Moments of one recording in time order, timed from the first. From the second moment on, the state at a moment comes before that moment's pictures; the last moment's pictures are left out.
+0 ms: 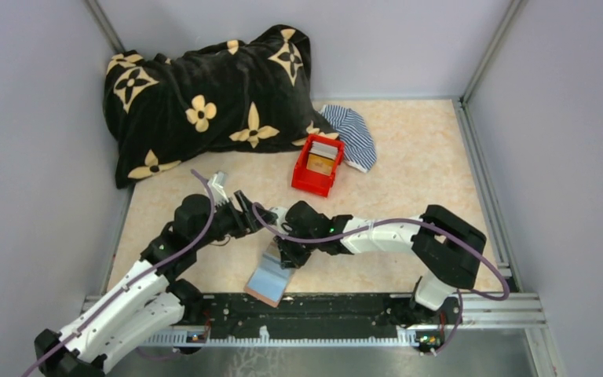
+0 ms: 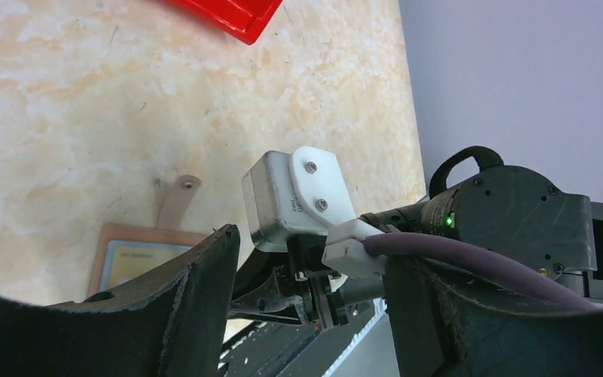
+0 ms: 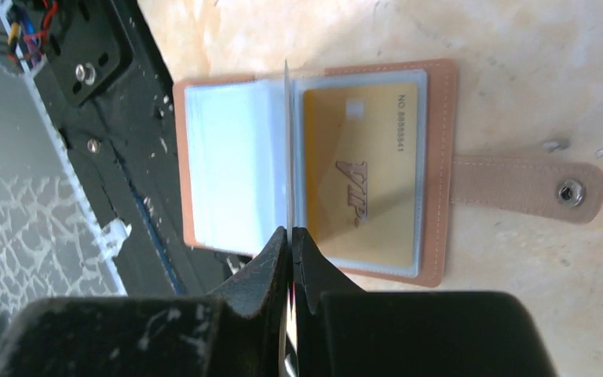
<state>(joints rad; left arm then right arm) -0.63 0.70 0.55 -0.20 0.17 -0.91 1.09 1.61 0.86 -0.06 -0.34 0.27</state>
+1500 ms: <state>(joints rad) -0.61 0.52 0.63 -0.53 -0.19 -0.90 1.15 1.62 1.00 -0.19 0.22 0.44</state>
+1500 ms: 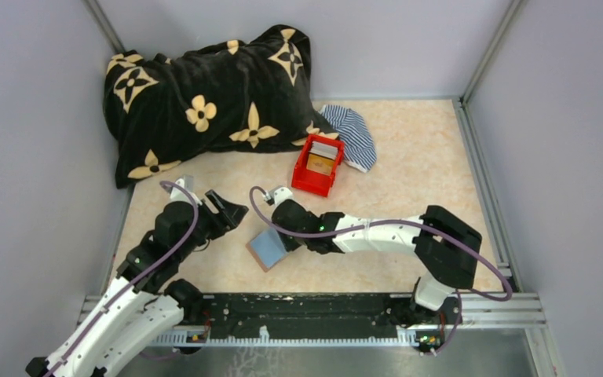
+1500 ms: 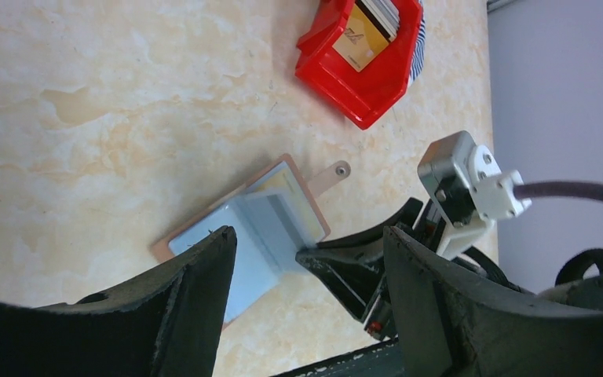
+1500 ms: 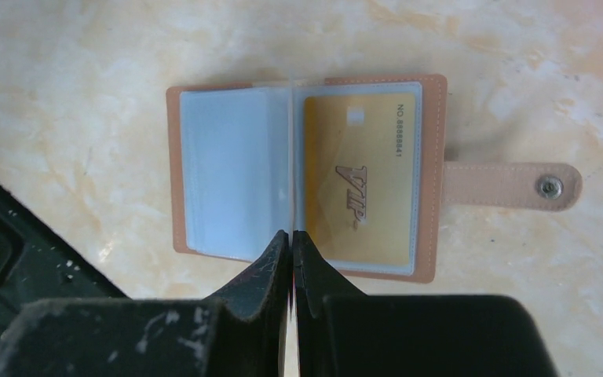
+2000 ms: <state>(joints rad) -0.61 0.48 0.63 -0.56 -0.19 -0.90 1.24 1.69 1.02 -0.17 0.15 0.46</state>
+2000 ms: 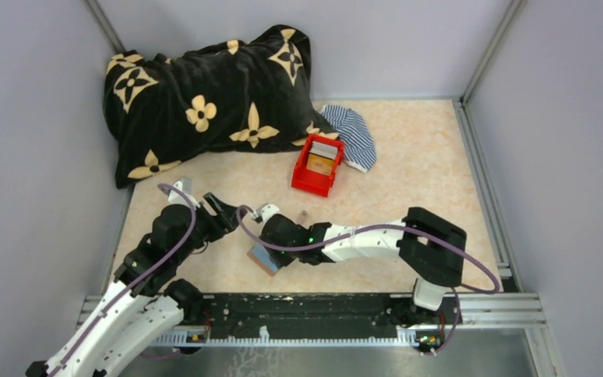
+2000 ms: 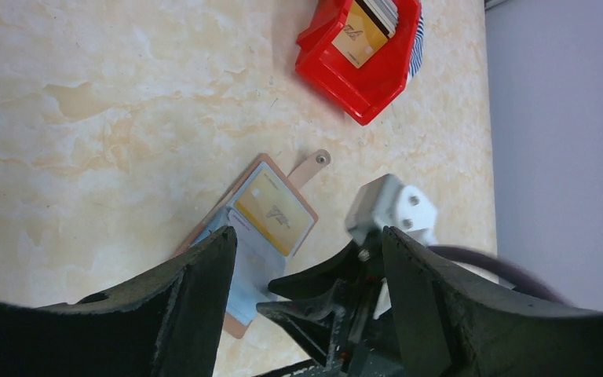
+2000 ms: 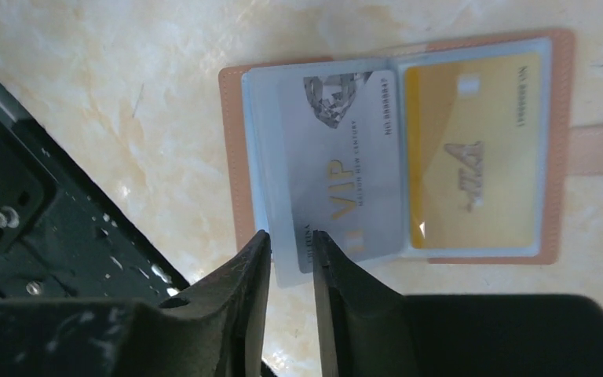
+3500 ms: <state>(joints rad) -0.81 0.58 0.01 0.10 -0.03 -1.46 0.88 1.77 0.99 -0.11 -0.55 0.24</state>
